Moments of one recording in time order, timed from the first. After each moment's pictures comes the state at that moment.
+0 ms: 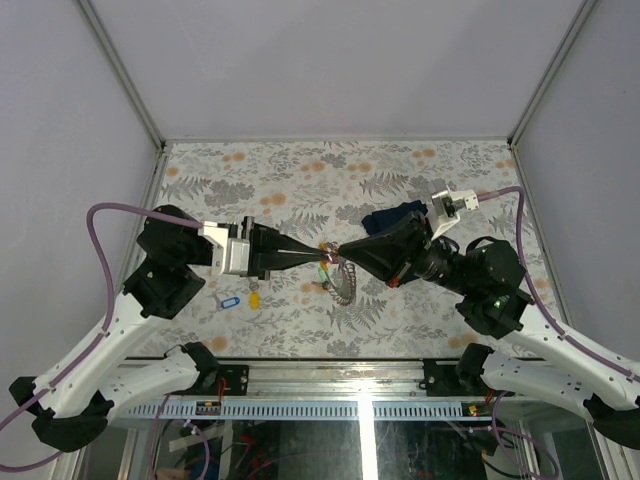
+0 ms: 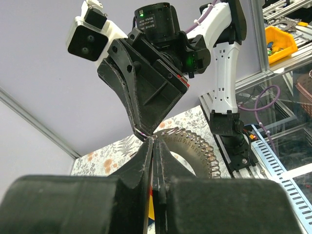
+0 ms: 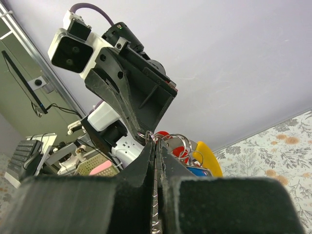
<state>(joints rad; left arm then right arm) -0.75 0.89 1.13 0.06 0.98 0.22 0.95 0.80 0.85 0.40 -0.33 0.68</state>
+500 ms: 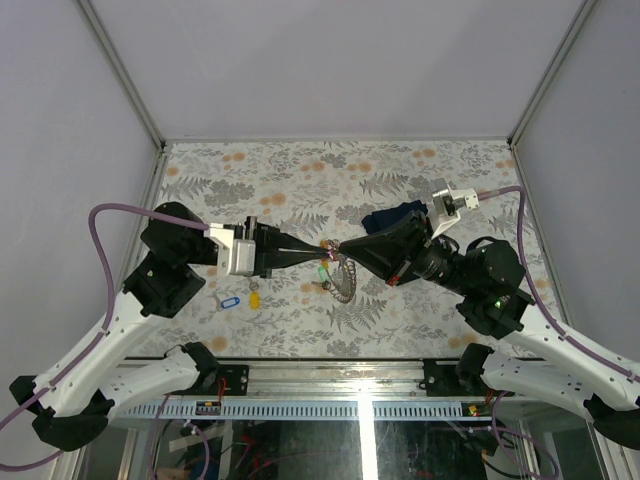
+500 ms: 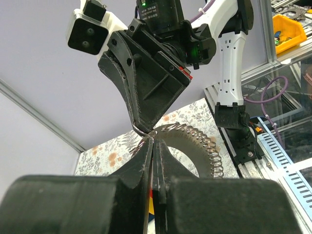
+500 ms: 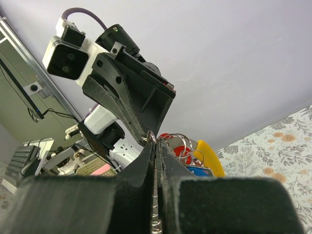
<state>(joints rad) -0.75 0.90 1.15 0.00 0.96 0.28 0.95 0.80 0.85 0.38 -0.30 0.69</state>
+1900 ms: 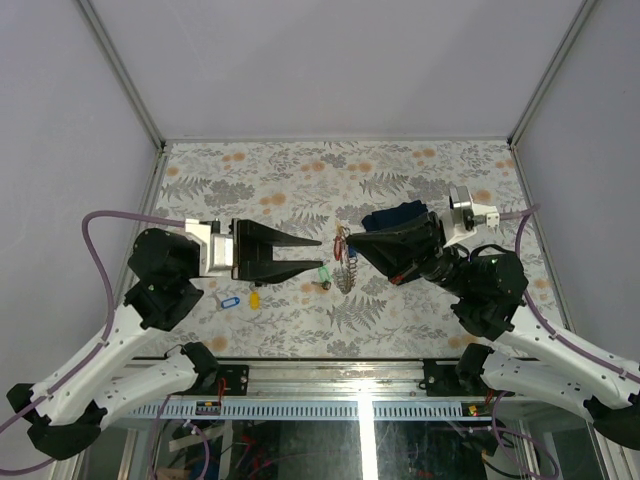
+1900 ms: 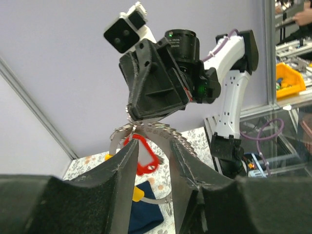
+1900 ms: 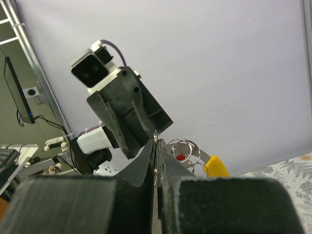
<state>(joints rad) -0.78 0.81 1.03 0.19 0.82 0.06 0.95 0.80 0.77 0.65 -0.28 0.58</state>
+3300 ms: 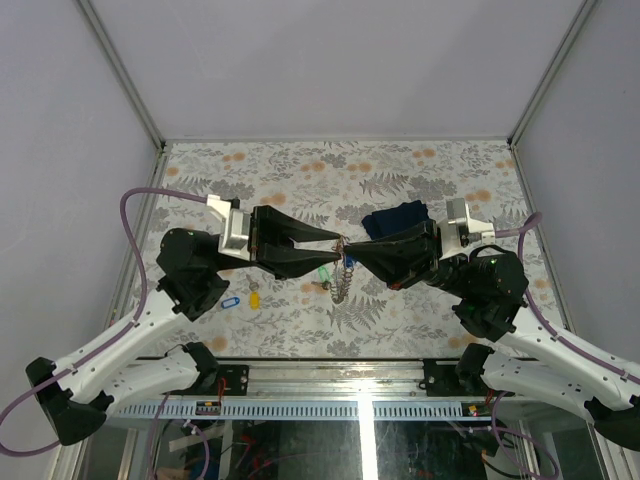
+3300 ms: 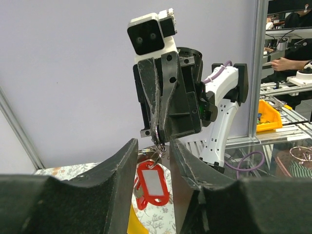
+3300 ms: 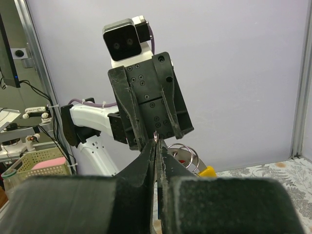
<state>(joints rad) -0.80 0.91 0.92 0.60 0.74 -0.24 0.95 0.79 0.77 0.62 -0.38 0.39</state>
